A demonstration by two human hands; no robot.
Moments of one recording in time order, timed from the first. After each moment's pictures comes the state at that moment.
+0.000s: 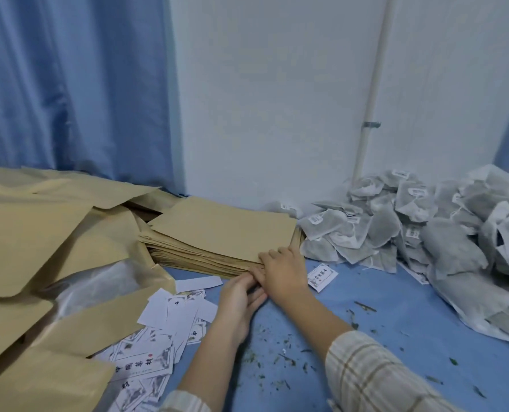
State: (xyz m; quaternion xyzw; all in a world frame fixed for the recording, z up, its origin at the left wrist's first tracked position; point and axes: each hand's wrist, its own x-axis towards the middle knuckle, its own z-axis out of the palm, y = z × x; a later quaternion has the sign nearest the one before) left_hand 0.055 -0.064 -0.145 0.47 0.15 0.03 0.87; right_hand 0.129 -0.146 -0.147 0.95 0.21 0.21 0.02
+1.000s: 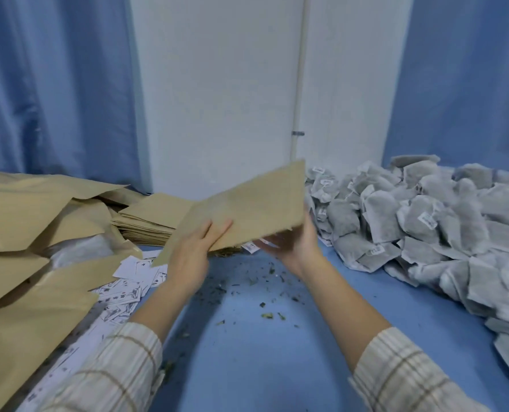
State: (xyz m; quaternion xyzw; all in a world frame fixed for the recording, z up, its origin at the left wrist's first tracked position) left_hand -0.059 -0.093 -0.096 0.93 -0.09 0.31 0.18; right_hand -0.045 -0.285 -0.047 0.43 0.01 -0.09 -0.90
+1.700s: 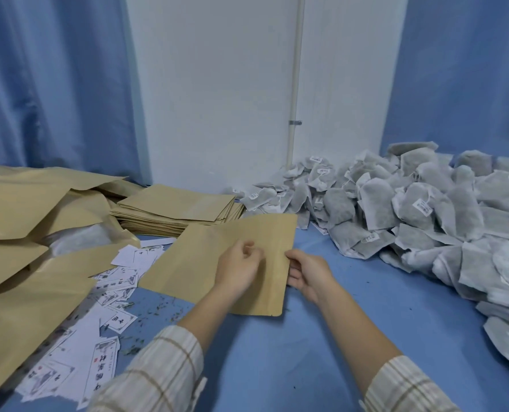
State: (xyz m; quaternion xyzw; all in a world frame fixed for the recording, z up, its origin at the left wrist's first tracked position) left_hand -0.070 -0.188 -0.118 0.85 0.05 0.14 0.51; right_hand -0.055 -0.331 -0.122 0.56 -0.08 -0.07 -0.82
